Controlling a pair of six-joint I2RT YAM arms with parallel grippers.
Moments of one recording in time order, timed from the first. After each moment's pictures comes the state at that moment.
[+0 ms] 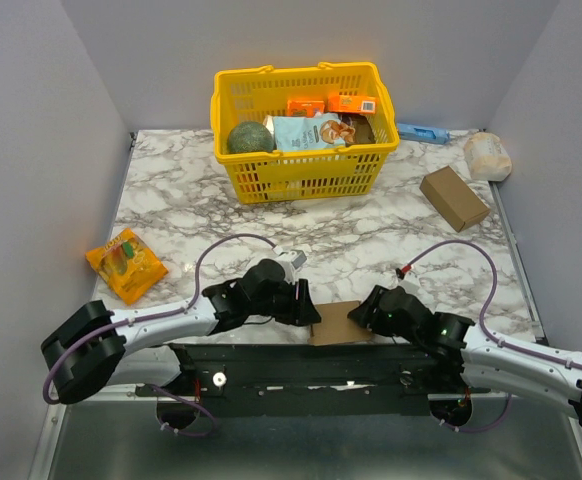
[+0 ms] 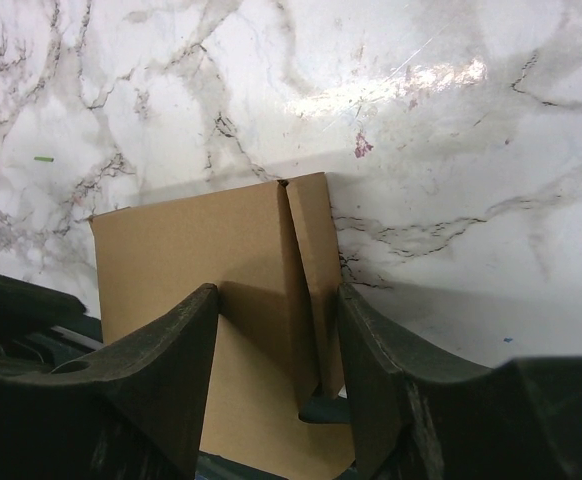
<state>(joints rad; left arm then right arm) -0.99 1.20 0.49 0.08 0.24 -0.79 0.99 0.74 0.23 -0.25 0.30 1.15</state>
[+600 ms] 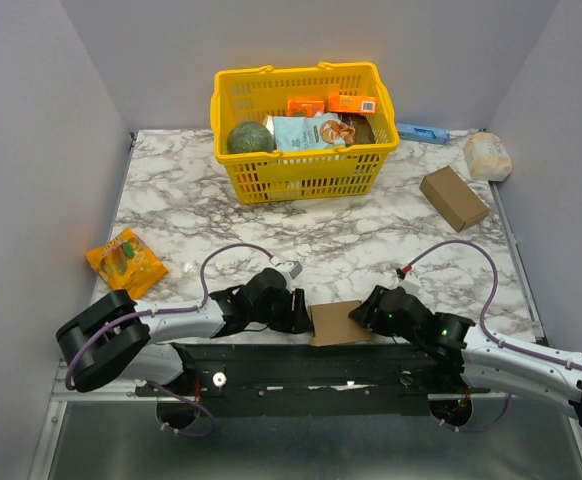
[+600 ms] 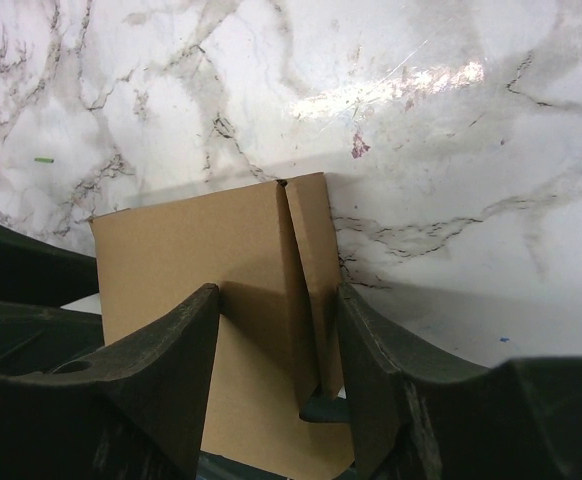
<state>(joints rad) -0.98 1.29 0.42 0.14 0.20 -0.80 0.99 0.74 0.23 -0.25 0.30 1.15</state>
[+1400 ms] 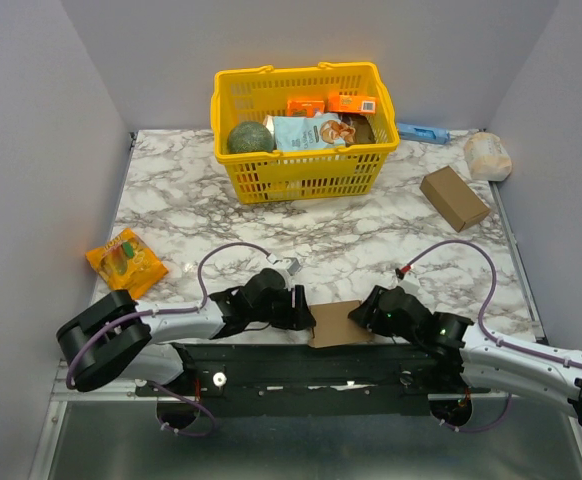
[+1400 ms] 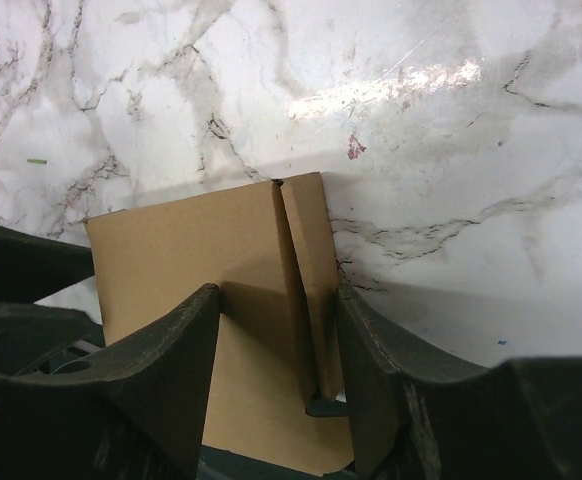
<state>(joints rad) -0.98 1.25 0.40 0.21 0.14 -0.82 0.99 0.76 0.23 -0.24 0.30 1.15</state>
